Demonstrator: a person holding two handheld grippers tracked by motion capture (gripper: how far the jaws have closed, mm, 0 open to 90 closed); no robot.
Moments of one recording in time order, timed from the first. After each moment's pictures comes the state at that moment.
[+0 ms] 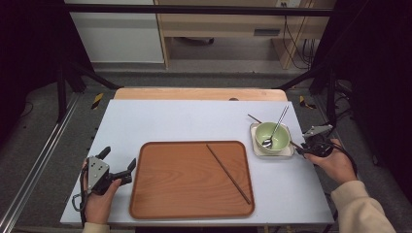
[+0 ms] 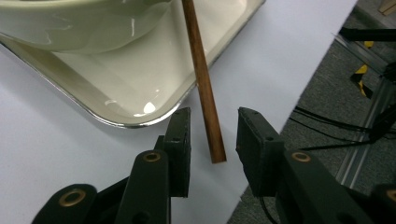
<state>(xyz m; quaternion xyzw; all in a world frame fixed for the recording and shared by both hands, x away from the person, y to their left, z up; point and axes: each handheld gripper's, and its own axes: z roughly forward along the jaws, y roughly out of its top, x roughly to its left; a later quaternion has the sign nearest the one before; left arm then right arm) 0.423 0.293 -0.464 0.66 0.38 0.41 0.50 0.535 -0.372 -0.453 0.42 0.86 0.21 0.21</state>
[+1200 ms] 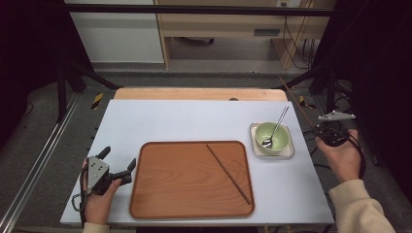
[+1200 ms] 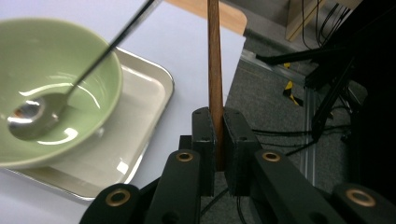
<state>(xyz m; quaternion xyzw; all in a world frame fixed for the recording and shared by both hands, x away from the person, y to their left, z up) 0.423 0.294 -0.463 0.66 0.38 0.41 0.50 0.521 -0.372 -0.382 0.50 0.76 0.26 0.33</state>
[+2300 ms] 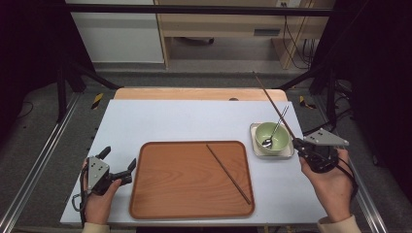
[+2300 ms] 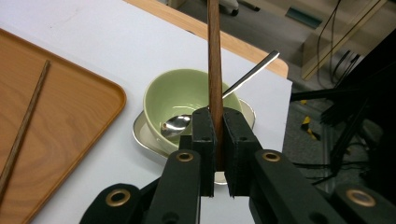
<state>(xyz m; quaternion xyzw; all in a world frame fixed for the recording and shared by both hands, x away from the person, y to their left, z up) 0.423 0.293 -0.463 0.66 0.38 0.41 0.50 0.424 -0.283 -0.344 0.45 0.76 0.32 0.36</state>
